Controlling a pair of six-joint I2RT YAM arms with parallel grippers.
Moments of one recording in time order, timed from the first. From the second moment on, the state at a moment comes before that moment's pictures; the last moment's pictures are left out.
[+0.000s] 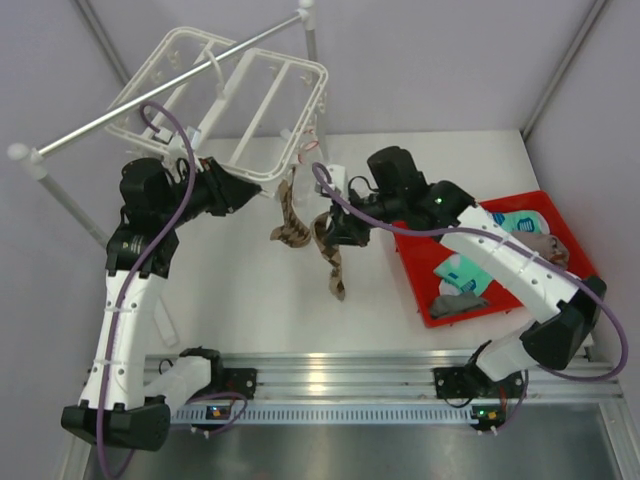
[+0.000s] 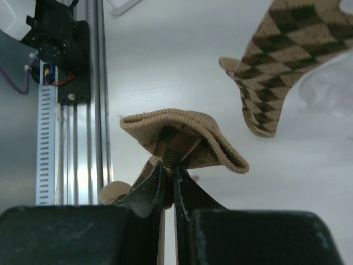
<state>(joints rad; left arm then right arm) -0.08 1.02 1.29 -0.49 0.62 -0.49 0.75 1.42 1.49 -0.71 -0.63 -0.36</state>
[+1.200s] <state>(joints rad) -0.07 1.04 1.30 -0.59 0.70 -0.31 0.93 1.88 2.06 -0.91 -0.40 -0.31</state>
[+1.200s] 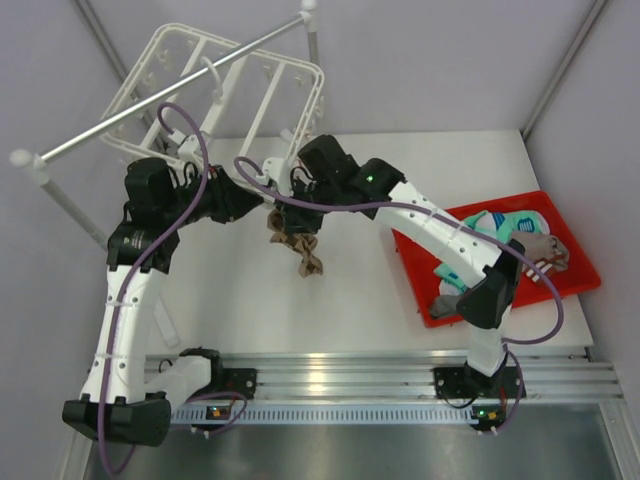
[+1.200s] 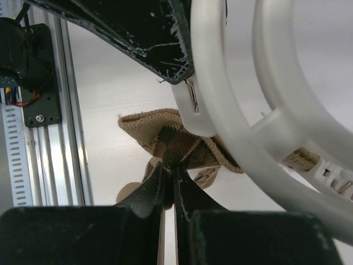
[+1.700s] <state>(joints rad) -0.07 1.05 1.30 -0.61 0.72 -0.26 0.92 1.91 2.12 -0.95 -0.39 -0.32</state>
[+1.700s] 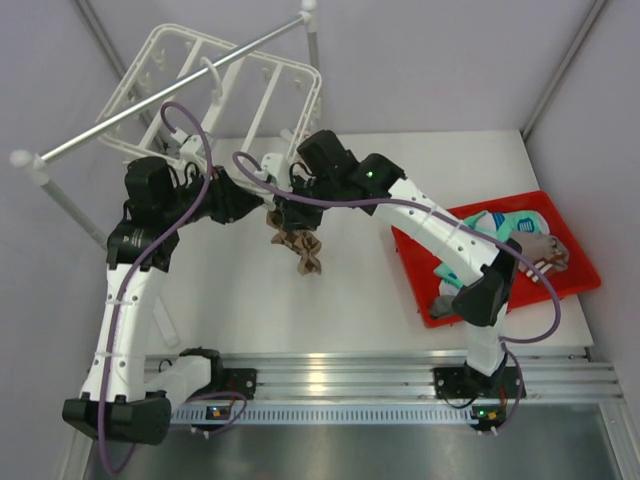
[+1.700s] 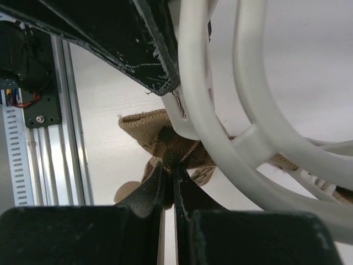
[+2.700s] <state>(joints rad) -0.07 1.08 1.31 -0.63 0.72 -0.26 0.92 1.87 2.06 -0.86 -0.36 -0.28</state>
